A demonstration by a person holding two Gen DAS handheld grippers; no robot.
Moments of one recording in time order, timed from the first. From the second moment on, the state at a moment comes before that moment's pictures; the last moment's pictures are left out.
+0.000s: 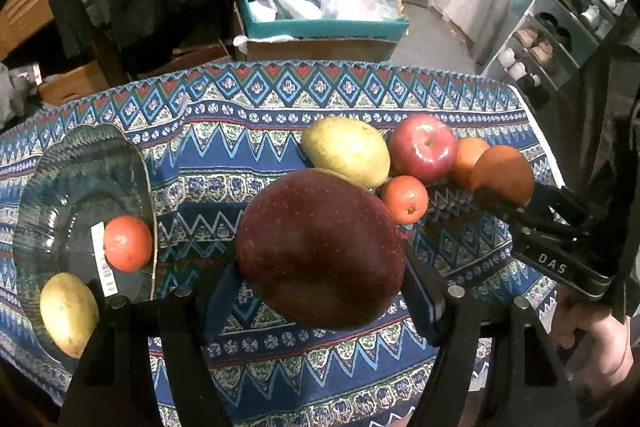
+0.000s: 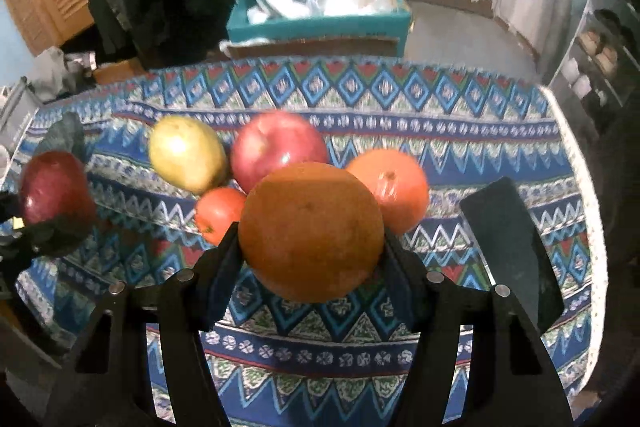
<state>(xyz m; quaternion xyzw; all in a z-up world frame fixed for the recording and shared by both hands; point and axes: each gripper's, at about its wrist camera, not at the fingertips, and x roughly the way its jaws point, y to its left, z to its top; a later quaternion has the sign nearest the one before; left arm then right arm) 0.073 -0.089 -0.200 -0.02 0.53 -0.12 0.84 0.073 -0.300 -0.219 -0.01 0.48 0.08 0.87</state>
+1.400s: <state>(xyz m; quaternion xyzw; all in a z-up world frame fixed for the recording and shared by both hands) 0.032 -0.018 -0.097 -0.04 0.41 -0.09 0.91 0.042 -0.234 -0.074 -0.01 0.33 0.15 0.93</state>
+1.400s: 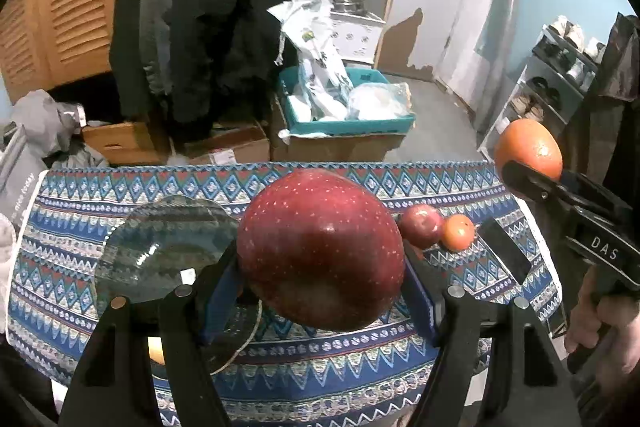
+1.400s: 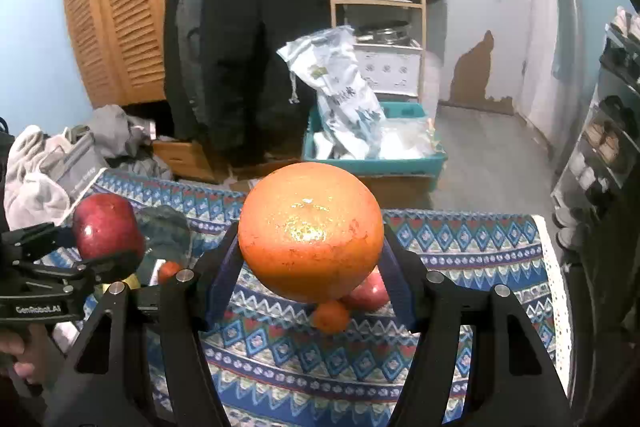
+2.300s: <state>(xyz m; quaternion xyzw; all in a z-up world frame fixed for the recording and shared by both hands) 0.031 0.085 -0.115 -0.09 0.41 0.00 0.91 0.071 -0.114 -0.083 -0.04 0.35 0.23 0.91</state>
